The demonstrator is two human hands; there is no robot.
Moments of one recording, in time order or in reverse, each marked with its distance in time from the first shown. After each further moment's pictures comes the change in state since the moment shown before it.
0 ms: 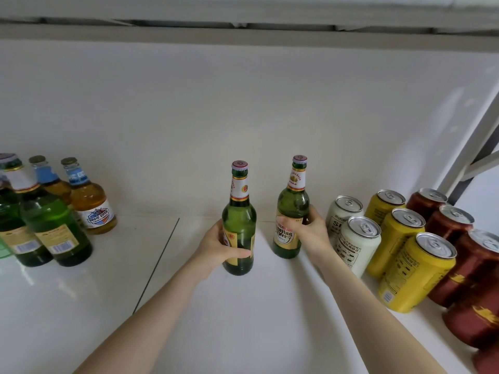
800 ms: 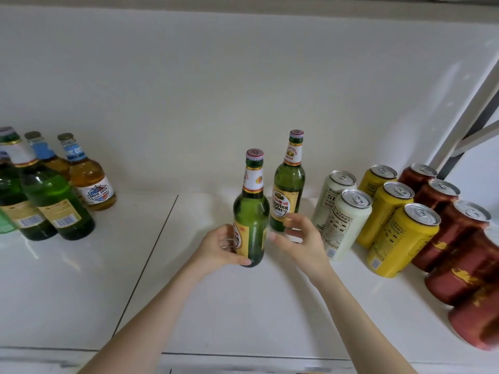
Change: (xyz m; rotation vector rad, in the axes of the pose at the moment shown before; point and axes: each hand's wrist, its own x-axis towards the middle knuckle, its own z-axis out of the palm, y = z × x) left_hand -0.044 -0.038 0.011 0.064 -0.075 -0.010; right_hand -0.103 0.009 0.001 -0.182 -0.024 -0.005
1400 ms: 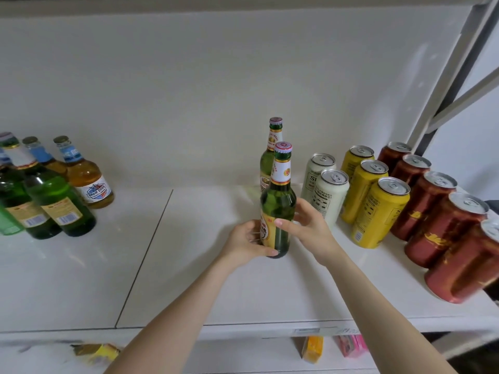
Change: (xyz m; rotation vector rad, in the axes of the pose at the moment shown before) left_hand -0.018 0.023 0.078 -0.040 -0.049 -0.017; right_hand -0.019 -0.013 -0.040 0.089 -0.144 -0.087
